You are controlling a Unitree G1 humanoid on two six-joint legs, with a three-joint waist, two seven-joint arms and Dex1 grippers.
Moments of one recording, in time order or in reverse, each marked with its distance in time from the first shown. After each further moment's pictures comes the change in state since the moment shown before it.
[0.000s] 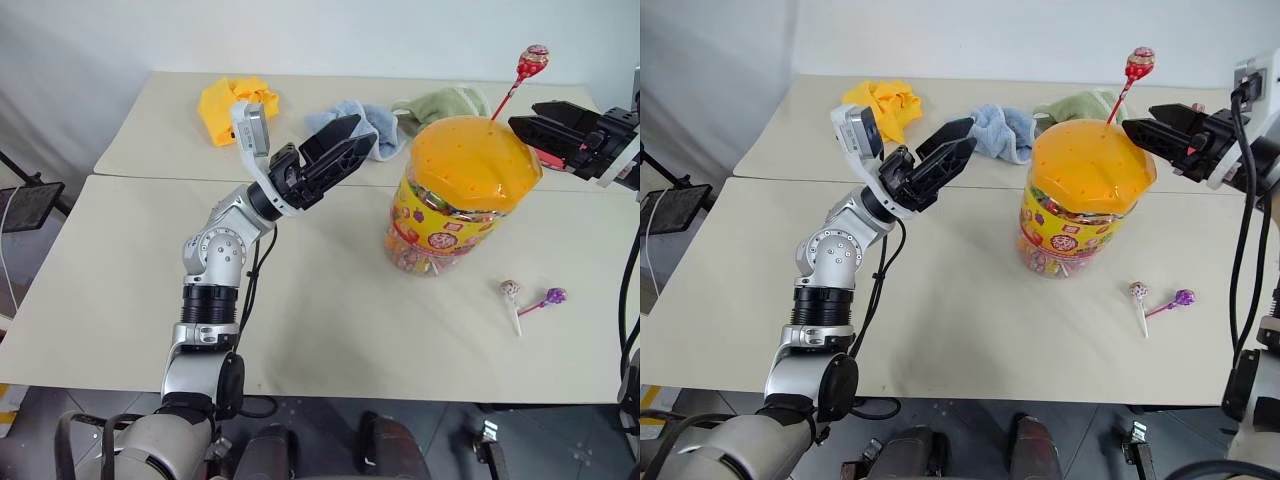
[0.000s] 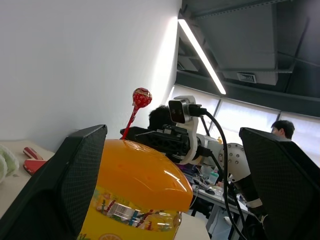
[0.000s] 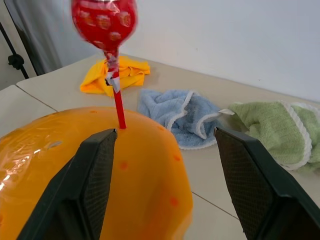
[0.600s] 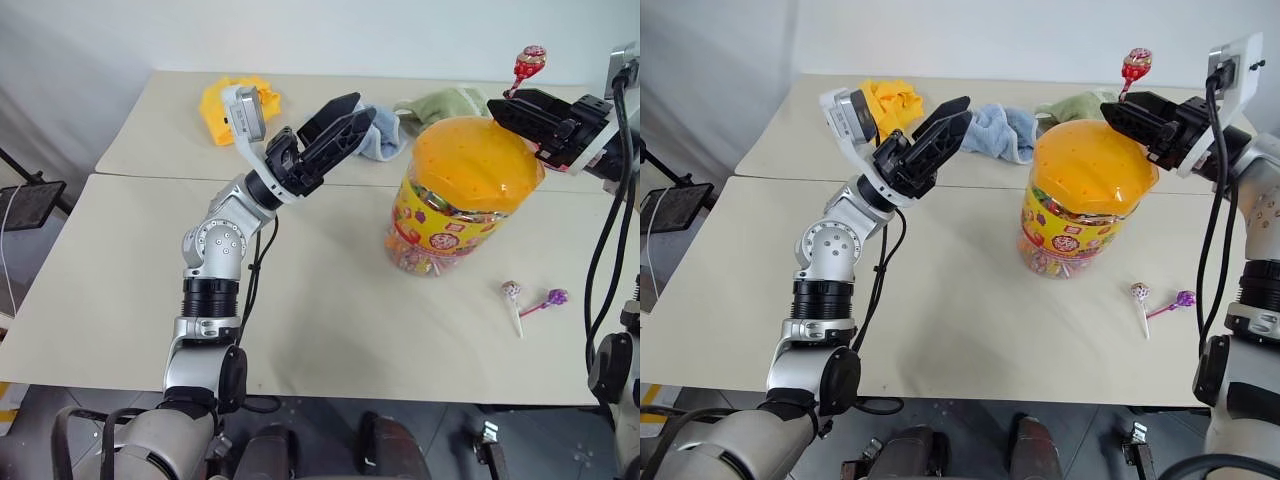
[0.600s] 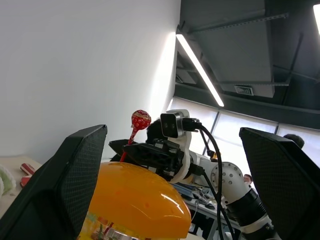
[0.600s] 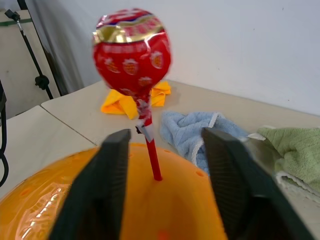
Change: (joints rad) left arm -0.037 -0.006 0.014 0.004 -0.039 0.003 0.032; right arm -0.063 0.097 0.009 0.006 -0.002 -0.011 -0.018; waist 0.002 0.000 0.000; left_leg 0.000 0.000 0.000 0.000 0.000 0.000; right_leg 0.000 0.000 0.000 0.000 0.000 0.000
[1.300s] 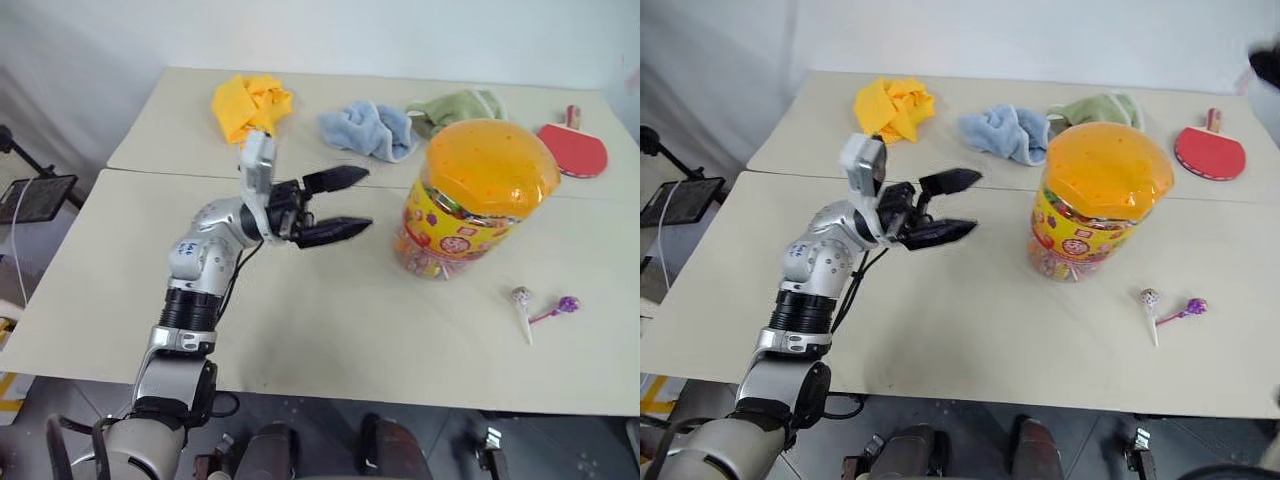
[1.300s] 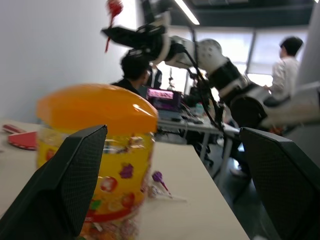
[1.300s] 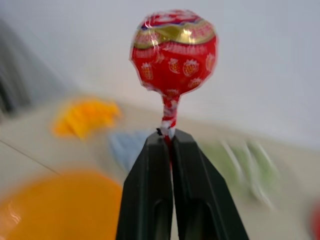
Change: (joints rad) left arm 0.098 0.179 -0.237 -0.014 0.208 -0.188 -0.380; right arm 0.215 -0.433 -0.164 0.069 -0.018 0.115 0.034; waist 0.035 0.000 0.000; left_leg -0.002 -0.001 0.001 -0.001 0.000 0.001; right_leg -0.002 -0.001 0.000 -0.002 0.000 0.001
